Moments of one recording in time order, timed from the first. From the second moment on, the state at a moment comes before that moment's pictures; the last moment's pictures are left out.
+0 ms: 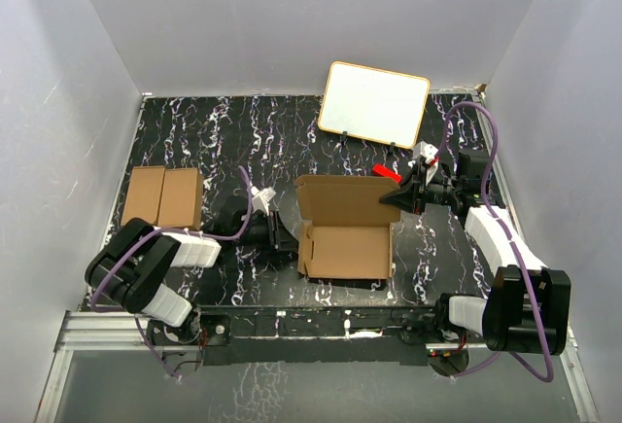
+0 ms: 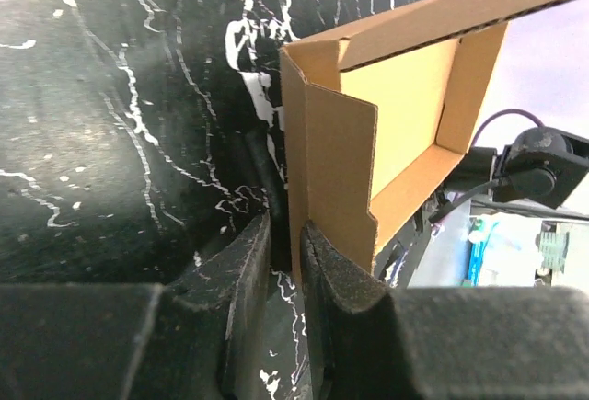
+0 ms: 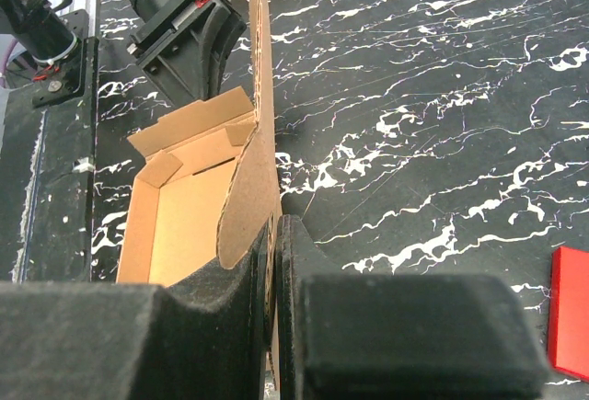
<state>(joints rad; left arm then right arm) -0.53 1.50 0.35 0.55 0.62 -0.77 -0.10 1.20 0.69 -0.14 -1.36 -0.49</state>
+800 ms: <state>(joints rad) -0.58 1.53 0.37 0.58 0.64 -0.78 -0.10 1.20 0.69 -0.14 -1.36 -0.49</state>
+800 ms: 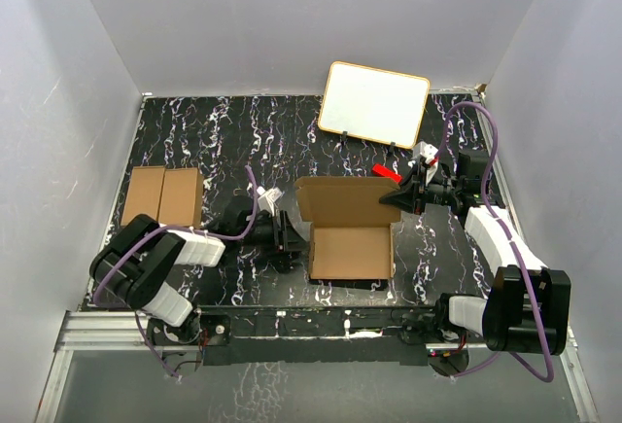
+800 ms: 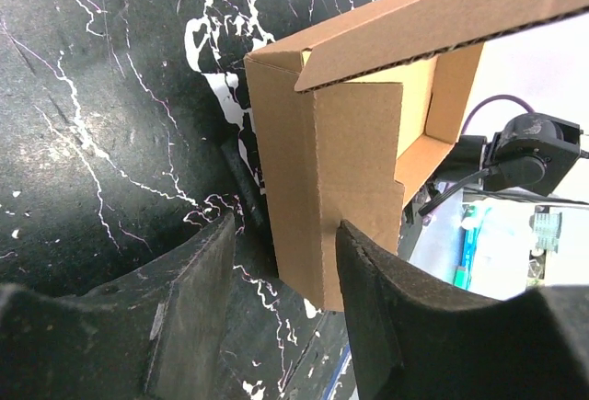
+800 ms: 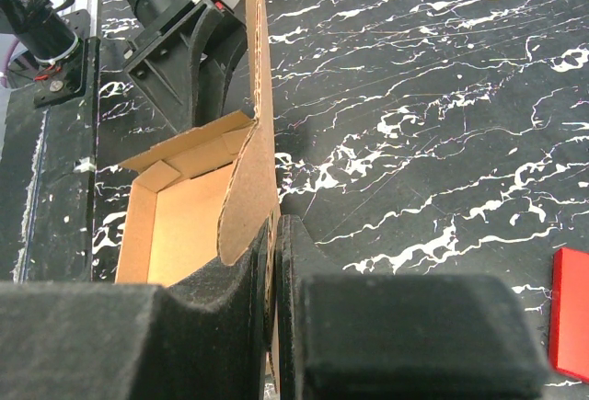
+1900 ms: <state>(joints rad) -0.67 1.54 0.44 0.48 0.46 -0.80 -0.10 1.20 0.68 -0.14 -1.36 -0.49</state>
